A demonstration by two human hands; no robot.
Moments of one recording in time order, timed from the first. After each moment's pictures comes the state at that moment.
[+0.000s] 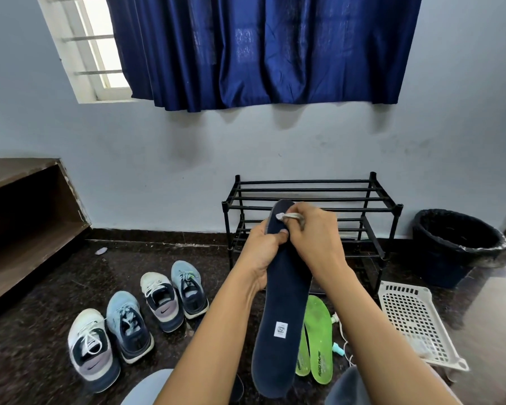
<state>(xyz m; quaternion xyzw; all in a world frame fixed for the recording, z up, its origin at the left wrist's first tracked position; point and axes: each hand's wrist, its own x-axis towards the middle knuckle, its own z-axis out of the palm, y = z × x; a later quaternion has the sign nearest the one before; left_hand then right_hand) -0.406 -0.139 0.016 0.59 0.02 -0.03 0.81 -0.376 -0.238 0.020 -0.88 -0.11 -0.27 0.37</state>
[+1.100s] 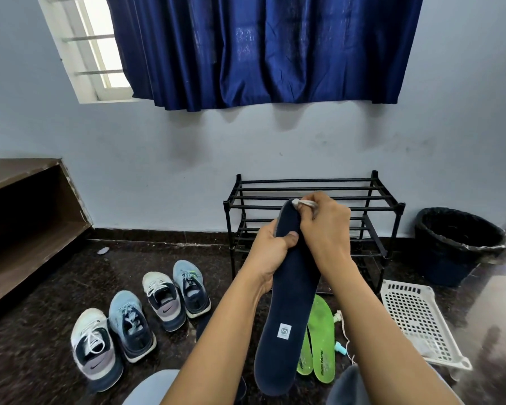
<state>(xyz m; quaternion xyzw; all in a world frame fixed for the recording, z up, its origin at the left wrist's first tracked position) -0.408 -0.144 0.012 0.64 -0.01 -0.01 0.77 -0.374 -0.240 0.028 -0.85 -0.05 -0.33 0.41</state>
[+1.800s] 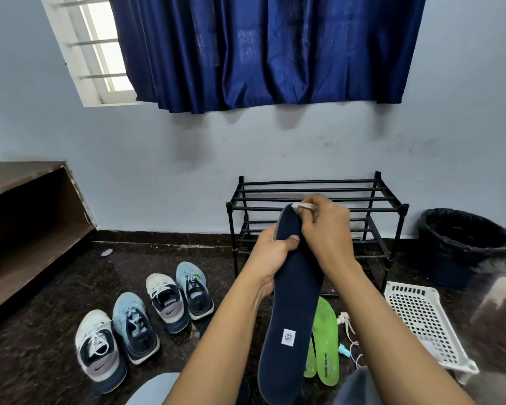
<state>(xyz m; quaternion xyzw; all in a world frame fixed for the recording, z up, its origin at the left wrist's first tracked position) -0.409 -0.141 0.010 0.64 0.00 -0.03 0.77 -0.370 -0.242 0.023 -0.85 -0.08 -0.33 0.41</state>
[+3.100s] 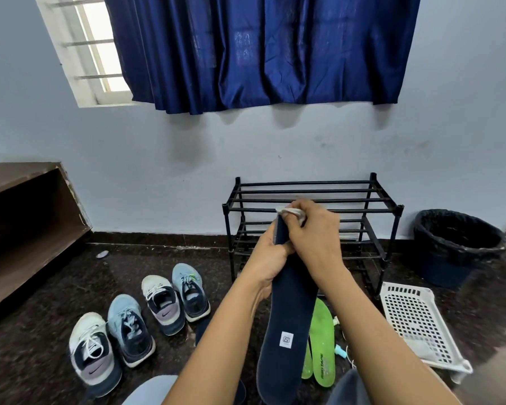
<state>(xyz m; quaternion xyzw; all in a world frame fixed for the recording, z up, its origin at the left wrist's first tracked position) -0.408 -0.144 0.004 0.65 -0.05 -0.03 0.76 -0.377 -0.234 0.022 -0.84 -0.10 -0.31 0.43</state>
